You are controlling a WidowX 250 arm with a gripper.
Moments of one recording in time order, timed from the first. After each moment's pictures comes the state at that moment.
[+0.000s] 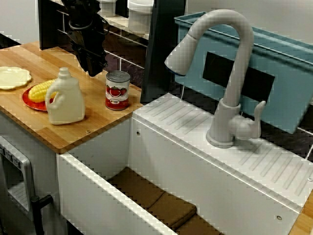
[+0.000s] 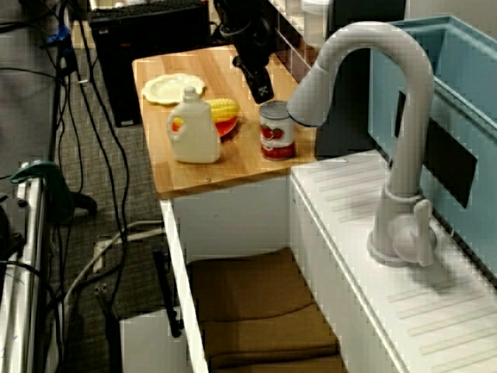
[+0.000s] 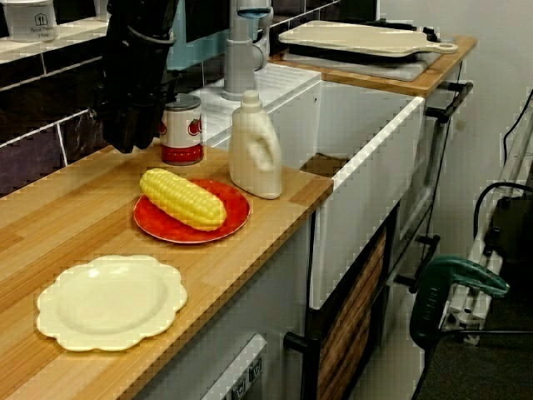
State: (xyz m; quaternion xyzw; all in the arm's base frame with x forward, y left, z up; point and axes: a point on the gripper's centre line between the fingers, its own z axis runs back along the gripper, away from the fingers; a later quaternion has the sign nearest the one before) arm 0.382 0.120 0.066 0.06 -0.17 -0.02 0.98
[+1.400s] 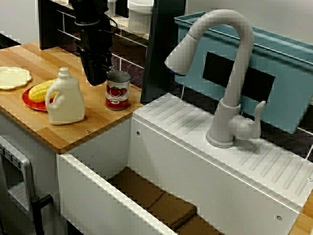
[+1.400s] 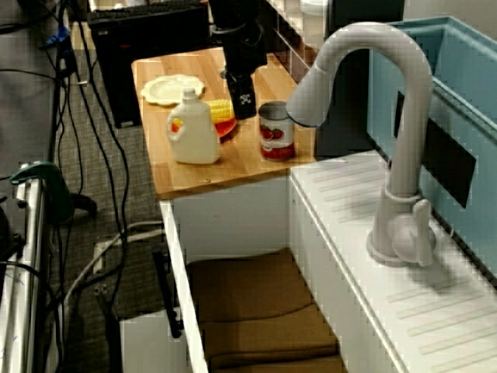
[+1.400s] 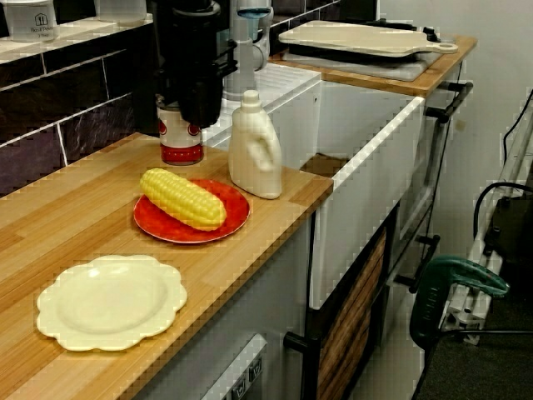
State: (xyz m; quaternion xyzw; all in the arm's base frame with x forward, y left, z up) arm 0.347 0.055 0.078 -0.05 -0.07 -0.06 0.99
